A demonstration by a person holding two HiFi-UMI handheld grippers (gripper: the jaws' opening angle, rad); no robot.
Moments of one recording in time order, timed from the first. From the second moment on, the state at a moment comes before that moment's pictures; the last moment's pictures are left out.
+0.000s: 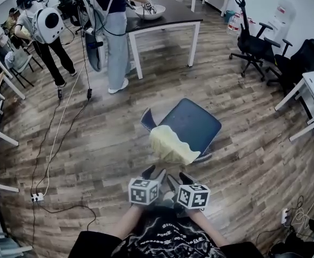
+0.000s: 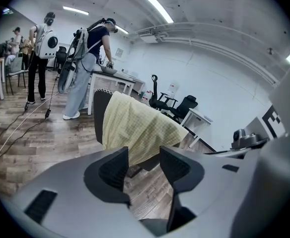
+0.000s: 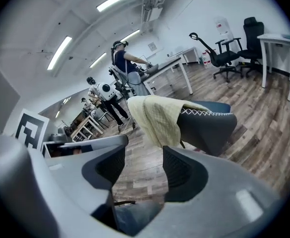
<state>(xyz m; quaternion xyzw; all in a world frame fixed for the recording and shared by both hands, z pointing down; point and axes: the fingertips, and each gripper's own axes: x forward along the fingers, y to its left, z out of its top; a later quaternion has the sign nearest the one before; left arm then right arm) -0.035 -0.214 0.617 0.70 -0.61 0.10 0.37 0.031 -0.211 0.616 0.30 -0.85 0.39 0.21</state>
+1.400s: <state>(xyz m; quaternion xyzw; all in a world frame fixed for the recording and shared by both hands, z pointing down) -0.084 -0.312 0.672 0.79 -0.43 0.26 0.36 -0.002 -0.300 0.667 0.51 -0.70 0.47 0.17</state>
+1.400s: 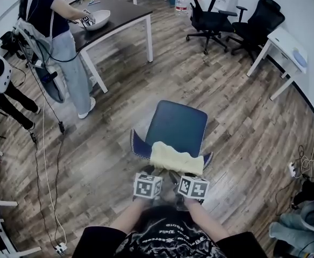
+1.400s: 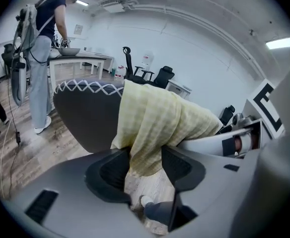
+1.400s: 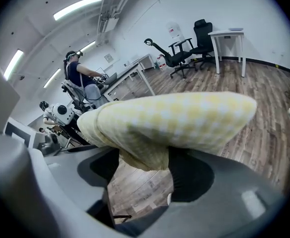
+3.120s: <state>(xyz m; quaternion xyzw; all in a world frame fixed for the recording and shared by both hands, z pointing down) -0.057 -0.221 0.668 0.84 -0.31 0.26 0.37 -0.032 -0.223 0.662 0.48 -0.74 0.37 0.28</state>
